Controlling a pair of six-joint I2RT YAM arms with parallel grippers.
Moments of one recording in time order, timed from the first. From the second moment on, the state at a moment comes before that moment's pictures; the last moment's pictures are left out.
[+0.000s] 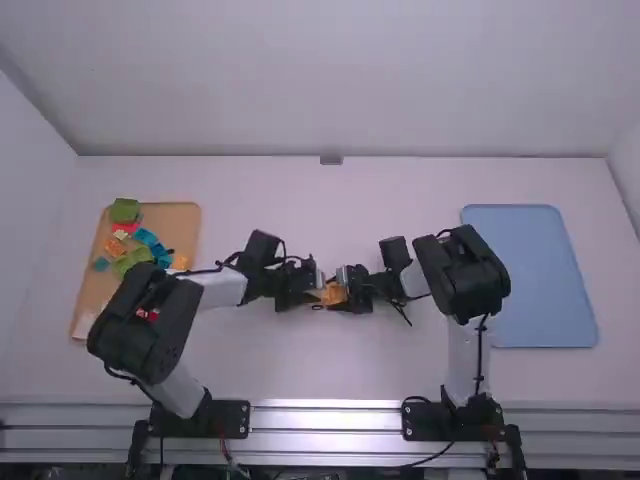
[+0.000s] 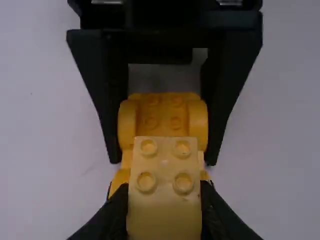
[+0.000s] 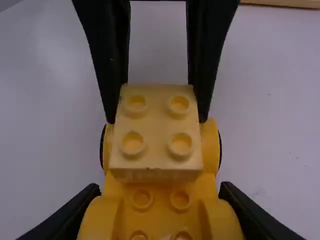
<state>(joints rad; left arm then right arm) -0.33 1.71 0.67 0.02 0.68 0.93 0.32 2.16 0.73 0.39 -1.13 -1.07</state>
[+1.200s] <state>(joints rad) -0.33 1.65 0.68 -0.02 0.72 0.93 0.32 2.16 0.73 0.39 -1.13 -1.07</state>
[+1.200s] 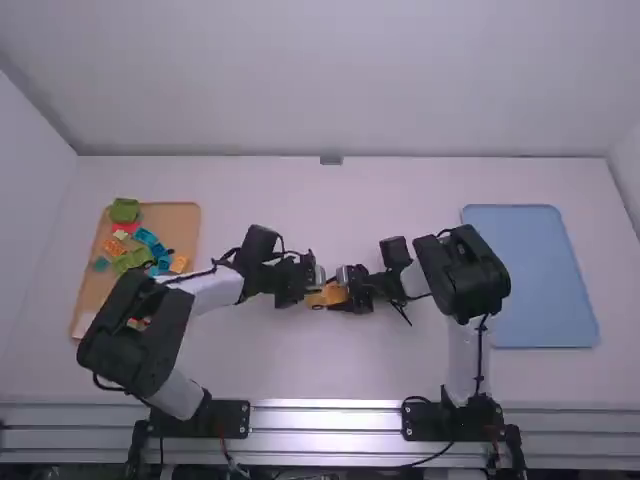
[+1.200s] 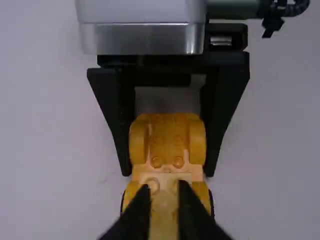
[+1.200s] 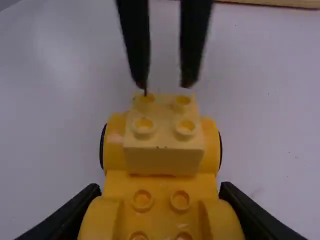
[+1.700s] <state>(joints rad) -0.32 1.76 0.67 0.11 0.80 0.90 0.32 2.16 0.73 0.39 -1.13 -1.07</state>
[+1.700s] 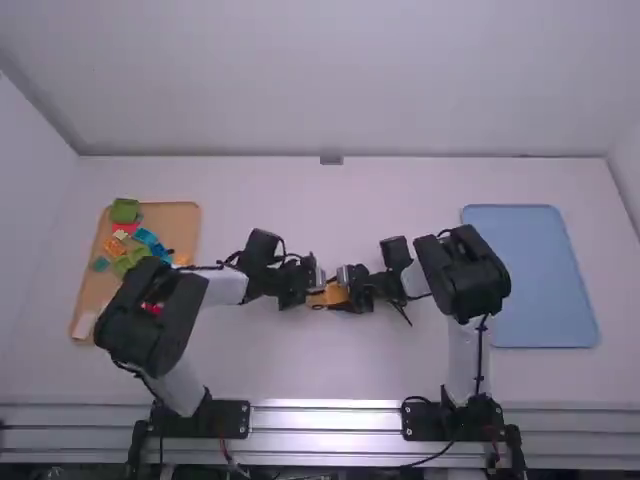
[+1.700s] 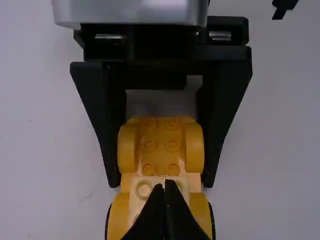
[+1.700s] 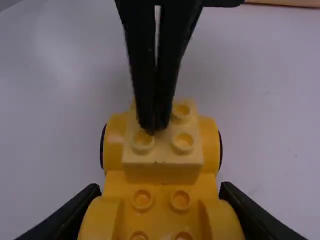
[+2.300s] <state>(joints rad) -0.33 1.76 0.72 -0.01 0.71 0.80 0.32 2.16 0.74 0.39 -1.12 -1.06</state>
